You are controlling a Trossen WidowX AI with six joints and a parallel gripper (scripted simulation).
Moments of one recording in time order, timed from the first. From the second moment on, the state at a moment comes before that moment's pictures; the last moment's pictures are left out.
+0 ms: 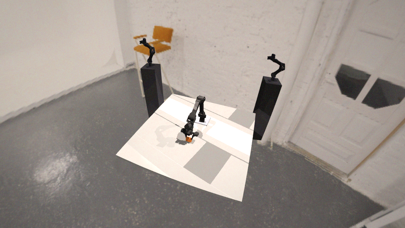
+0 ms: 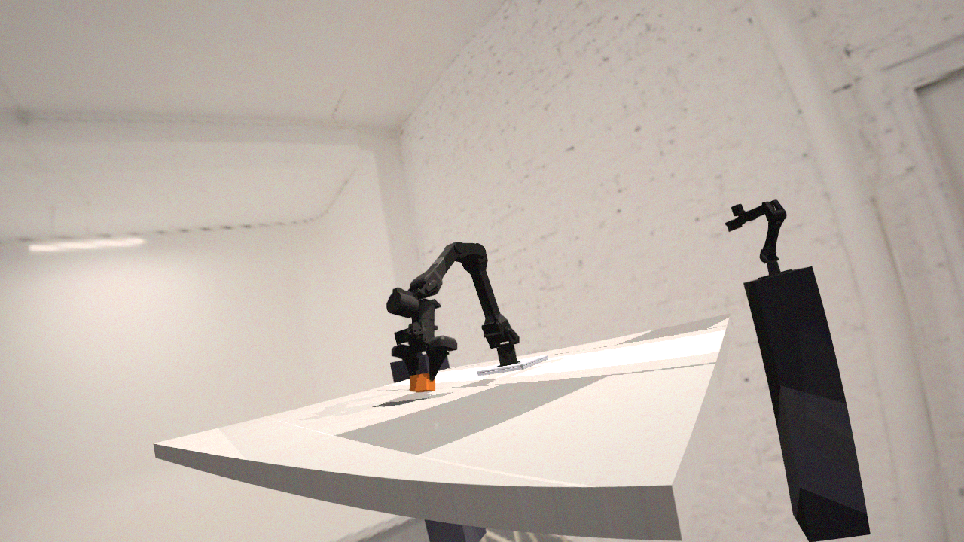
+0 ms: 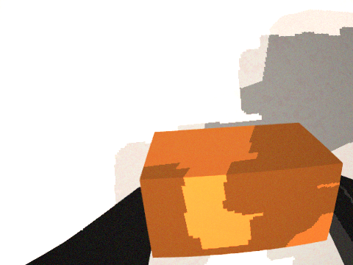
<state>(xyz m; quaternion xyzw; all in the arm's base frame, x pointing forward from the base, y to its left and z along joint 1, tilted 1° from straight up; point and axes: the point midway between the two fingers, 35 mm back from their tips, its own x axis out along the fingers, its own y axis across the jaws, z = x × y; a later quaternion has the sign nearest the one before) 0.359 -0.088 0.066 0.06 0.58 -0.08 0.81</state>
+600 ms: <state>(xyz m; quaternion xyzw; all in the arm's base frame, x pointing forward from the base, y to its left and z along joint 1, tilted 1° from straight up) 0.352 -0.086 0.064 0.05 0.48 -0.08 0.87</state>
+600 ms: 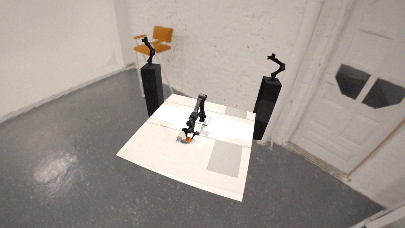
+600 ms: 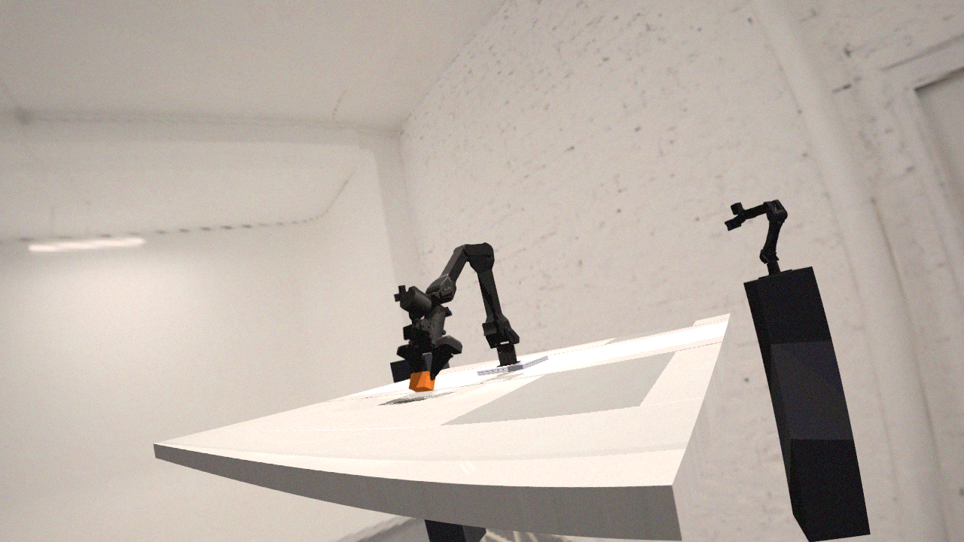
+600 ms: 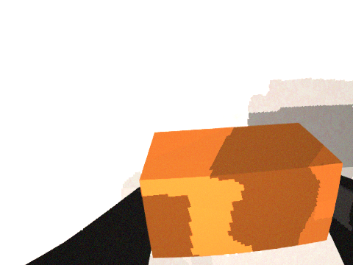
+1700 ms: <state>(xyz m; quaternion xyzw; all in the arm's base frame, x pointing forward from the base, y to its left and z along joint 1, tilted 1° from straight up) 0.366 -0.090 0.031 0.03 0.27 -0.09 0.96</state>
